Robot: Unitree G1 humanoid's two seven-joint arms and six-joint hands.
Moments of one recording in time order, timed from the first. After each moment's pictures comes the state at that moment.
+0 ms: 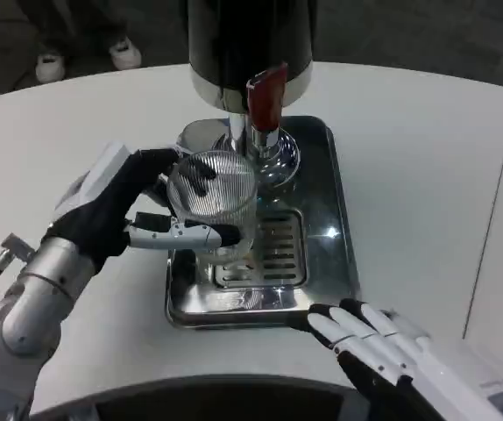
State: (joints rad) left arm -0.59 0.45 -0.02 0.46 0.34 -0.29 -0.15; right arm 0.55 0.10 -0.12 -1.03 -0.68 -0.38 0.79
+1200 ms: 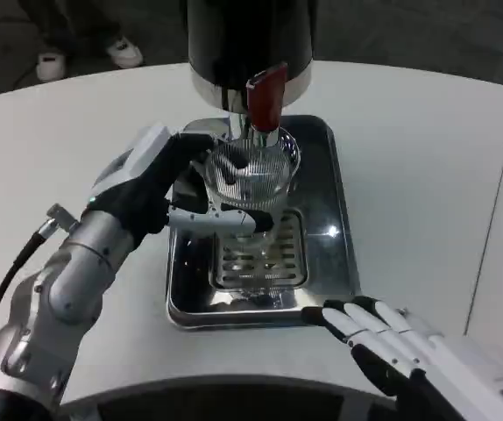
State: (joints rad) left arm -0.71 0.41 -0.11 0.47 0.40 -0.17 -0.13; right arm 0.54 0.09 -0.13 -1.03 -0.67 -0.33 0.78
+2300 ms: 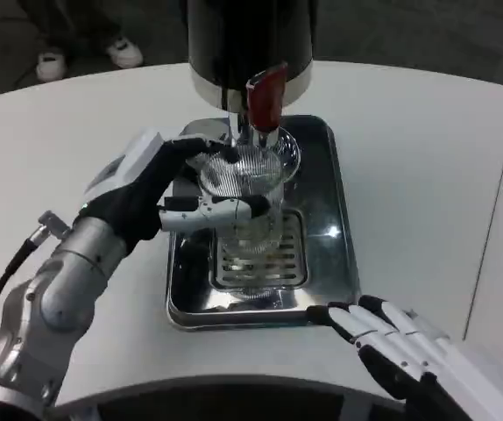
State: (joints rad) left arm -0.67 0.43 -0.11 0.44 0.40 -0.16 -0.13; right arm 0.59 0.07 -0.14 -1.03 -0.63 -0.35 0.73
